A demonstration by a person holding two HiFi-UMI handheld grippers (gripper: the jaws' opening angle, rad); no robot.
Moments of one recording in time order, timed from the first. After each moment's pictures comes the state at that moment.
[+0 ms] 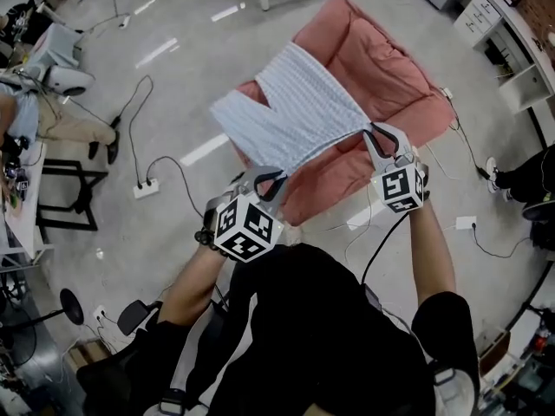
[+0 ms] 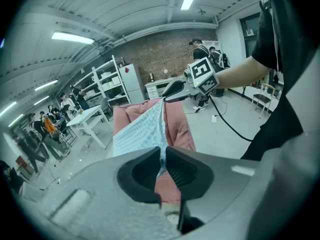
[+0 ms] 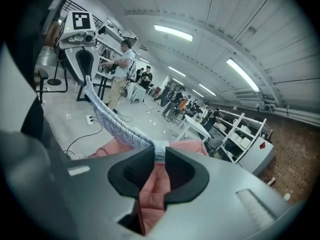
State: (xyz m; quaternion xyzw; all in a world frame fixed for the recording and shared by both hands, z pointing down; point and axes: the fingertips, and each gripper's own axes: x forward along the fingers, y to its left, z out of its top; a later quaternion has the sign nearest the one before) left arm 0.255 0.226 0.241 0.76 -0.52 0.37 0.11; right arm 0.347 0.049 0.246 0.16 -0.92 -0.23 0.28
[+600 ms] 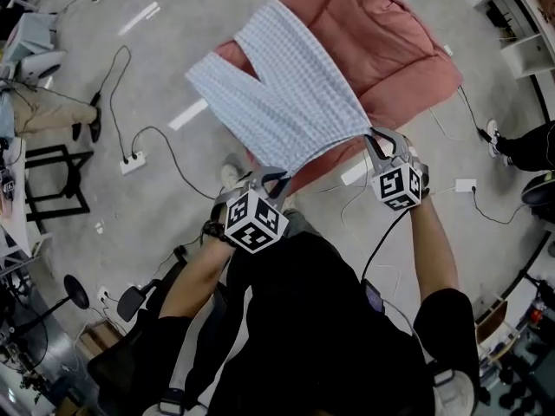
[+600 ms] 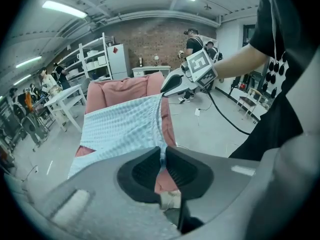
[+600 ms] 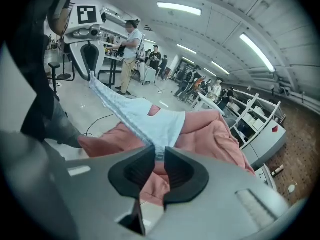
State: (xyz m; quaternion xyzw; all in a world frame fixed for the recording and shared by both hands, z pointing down) left arm 0.311 0.247 0.360 0.79 -0.44 0.38 0.21; right arm 0.418 0.076 0.380 0.12 -0.89 -0.18 0.40
